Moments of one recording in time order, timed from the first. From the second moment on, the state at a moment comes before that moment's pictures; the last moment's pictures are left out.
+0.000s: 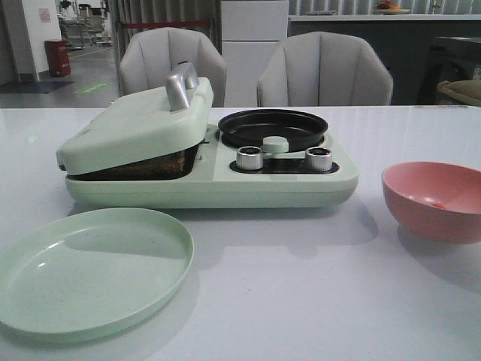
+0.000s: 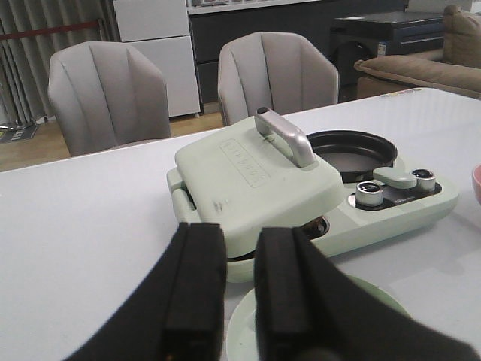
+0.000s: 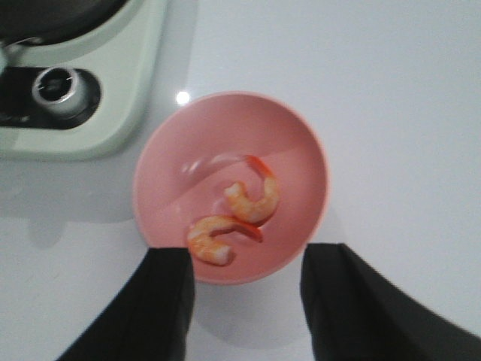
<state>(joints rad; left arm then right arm) -0.34 0.11 -0.29 -0.09 0.32 0.15 0.00 1.16 -0.82 0.21 0.55 -0.12</state>
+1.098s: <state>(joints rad) -0.34 0.11 -0.29 -0.09 0.32 0.15 -0.10 1.82 -1.07 0.22 0.52 -0.14</state>
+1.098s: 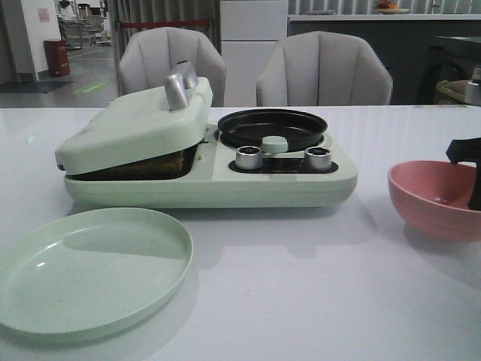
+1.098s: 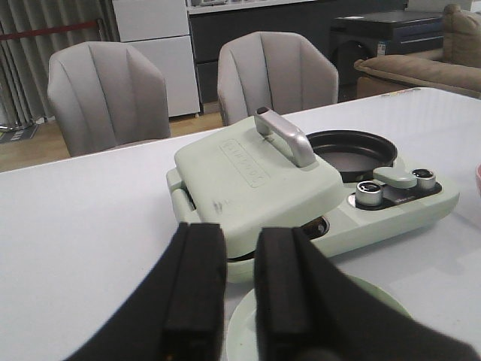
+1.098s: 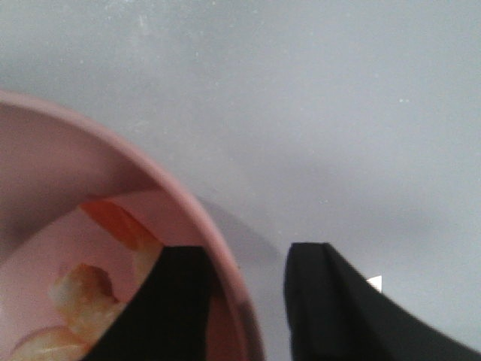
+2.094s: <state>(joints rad) -0.34 0.11 -0.29 -0.09 0.32 0.15 0.02 1.81 -1.48 0.34 0.56 -0.17</state>
